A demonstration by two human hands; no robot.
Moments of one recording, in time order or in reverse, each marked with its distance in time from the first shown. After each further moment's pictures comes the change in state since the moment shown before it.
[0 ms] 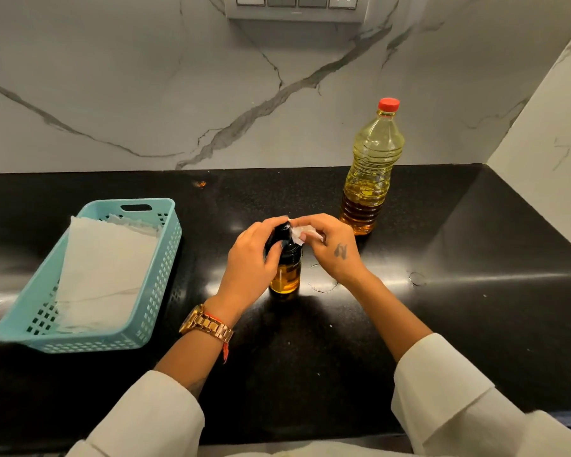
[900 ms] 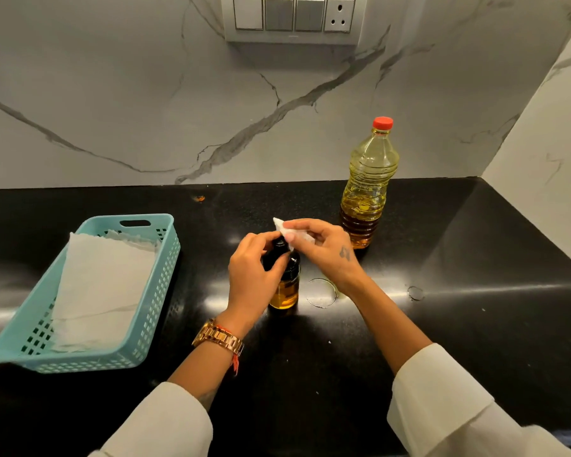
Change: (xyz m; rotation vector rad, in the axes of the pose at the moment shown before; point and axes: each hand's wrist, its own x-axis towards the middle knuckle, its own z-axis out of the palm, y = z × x) left_hand 0.006 0.007 0.012 -0.058 0.188 -0.052; right_hand 0.011 -0.016 -0.010 0.340 -0.030 0.124
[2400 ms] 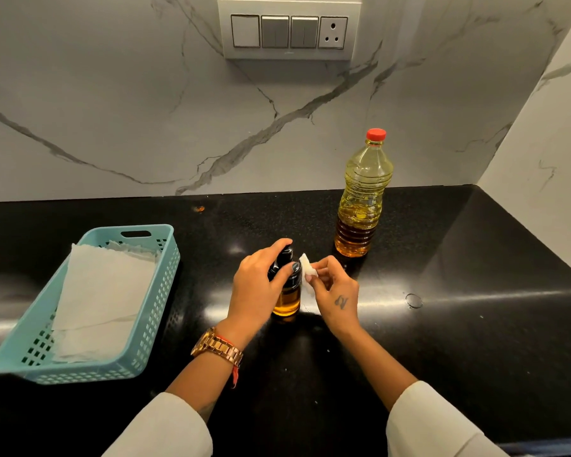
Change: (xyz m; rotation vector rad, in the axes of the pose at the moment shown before) left_hand -0.001 0.002 0.002 0.152 -0.176 0.007; right_hand -0.044 0.052 0.018 -0.167 0.291 0.124
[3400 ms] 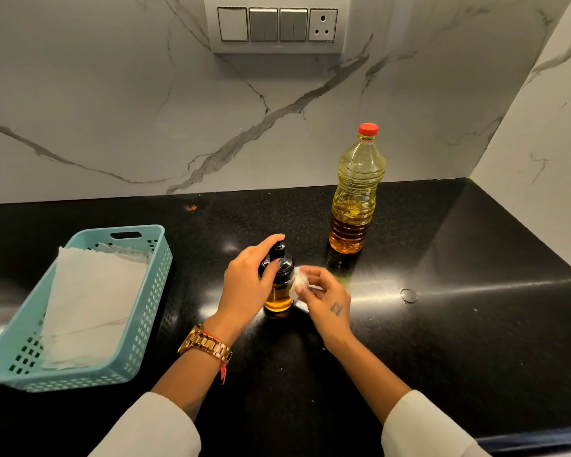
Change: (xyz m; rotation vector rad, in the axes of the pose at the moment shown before) left_hand 0.006 -0.004 -0.005 -0.060 -0.016 0.028; right_hand -0.019 -0.004 0.005 0.290 -0.046 0.221
